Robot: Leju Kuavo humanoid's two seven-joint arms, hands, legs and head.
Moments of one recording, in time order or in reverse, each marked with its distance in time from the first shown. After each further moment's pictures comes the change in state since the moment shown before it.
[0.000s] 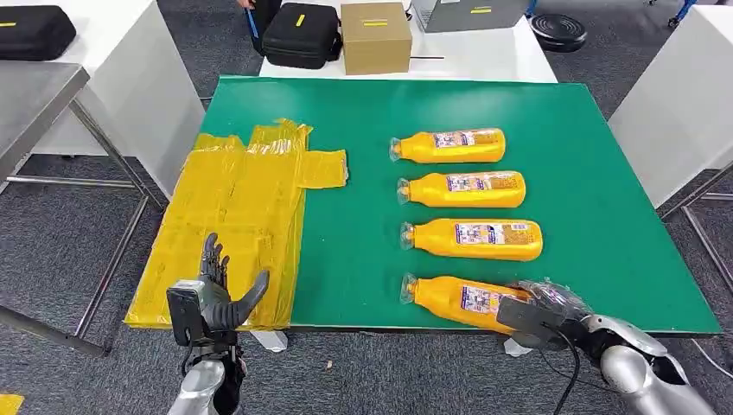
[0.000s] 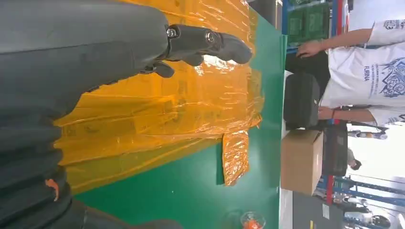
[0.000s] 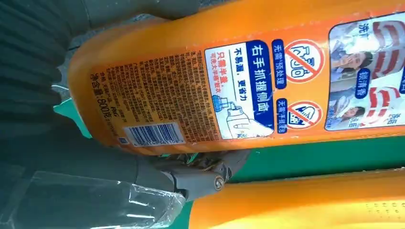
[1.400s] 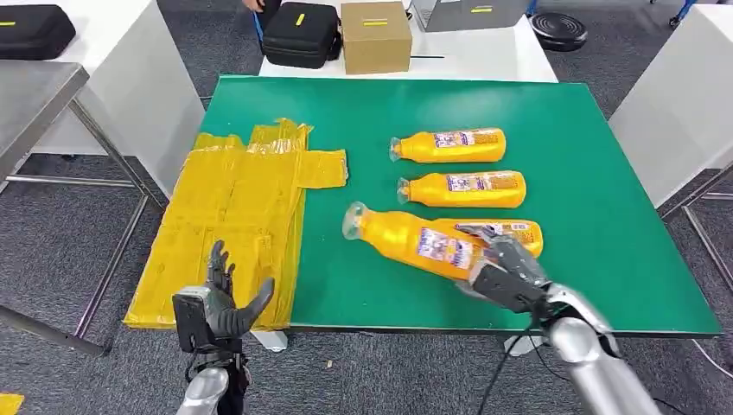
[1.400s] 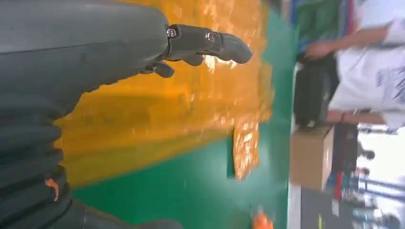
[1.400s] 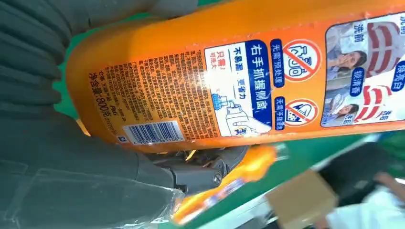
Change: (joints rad) left arm 0.020 -0.022 0.006 -0.002 0.018 -0.091 0.030; right arm -0.115 0.317 -0.053 0.048 -0.043 -0.207 -0.339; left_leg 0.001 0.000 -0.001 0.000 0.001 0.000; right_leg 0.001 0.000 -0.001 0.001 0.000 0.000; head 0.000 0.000
